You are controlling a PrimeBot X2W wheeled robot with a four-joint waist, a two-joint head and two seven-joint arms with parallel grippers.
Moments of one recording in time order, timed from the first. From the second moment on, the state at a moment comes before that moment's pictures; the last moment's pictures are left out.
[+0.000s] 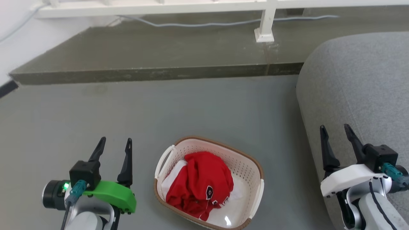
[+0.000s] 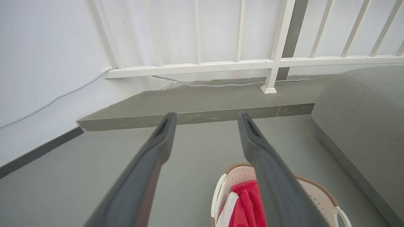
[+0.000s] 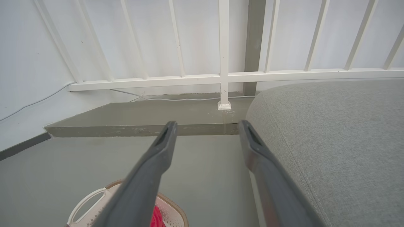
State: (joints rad) left arm -0.11 0.18 -0.35 0.17 -0.35 0.09 -0.19; right arm -0.03 -0.20 0.20 0.22 0.29 -0.09 -0.25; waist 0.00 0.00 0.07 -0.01
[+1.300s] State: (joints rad) left arm -0.44 0.24 -0.43 0.22 -0.34 -0.06 0.02; right arm -0.21 -0.12 0.21 0.11 0.29 -0.09 -0.25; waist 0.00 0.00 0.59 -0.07
